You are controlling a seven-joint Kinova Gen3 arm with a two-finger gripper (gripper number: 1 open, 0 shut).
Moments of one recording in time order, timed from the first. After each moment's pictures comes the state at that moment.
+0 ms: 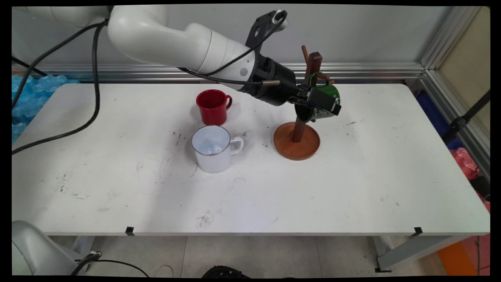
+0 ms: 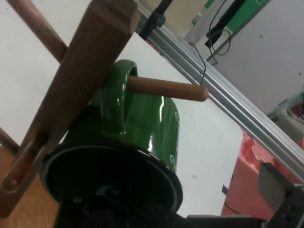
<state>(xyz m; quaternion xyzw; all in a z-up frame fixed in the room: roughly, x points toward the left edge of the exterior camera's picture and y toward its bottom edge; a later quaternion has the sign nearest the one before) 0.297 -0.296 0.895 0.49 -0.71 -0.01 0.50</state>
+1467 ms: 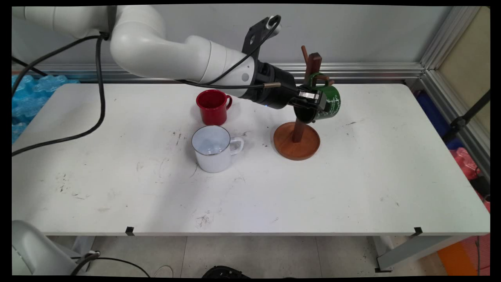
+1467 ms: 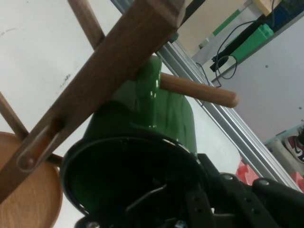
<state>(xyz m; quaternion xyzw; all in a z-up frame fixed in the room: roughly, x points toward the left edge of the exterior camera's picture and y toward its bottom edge) 0.296 -0.289 0.881 0.55 -0.67 -0.02 0.51</state>
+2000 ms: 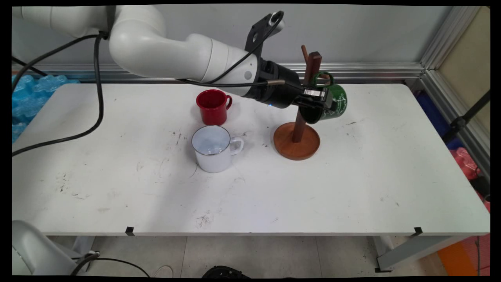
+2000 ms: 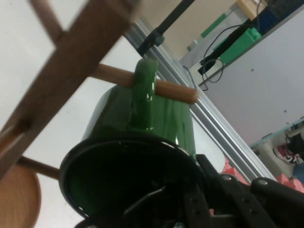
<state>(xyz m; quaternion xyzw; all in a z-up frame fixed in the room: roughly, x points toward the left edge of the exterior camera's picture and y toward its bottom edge) 0.288 -0.285 0.889 0.54 -0.66 -0.03 0.52</state>
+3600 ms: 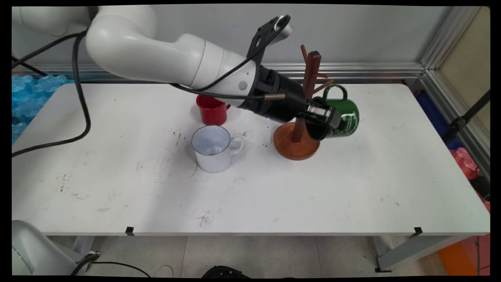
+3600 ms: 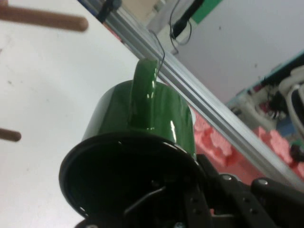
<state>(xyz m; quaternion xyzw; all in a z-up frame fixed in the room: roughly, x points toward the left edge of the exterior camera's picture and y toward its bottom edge) 0.276 -0.245 0.907 0.49 -0.71 -0.05 0.51</state>
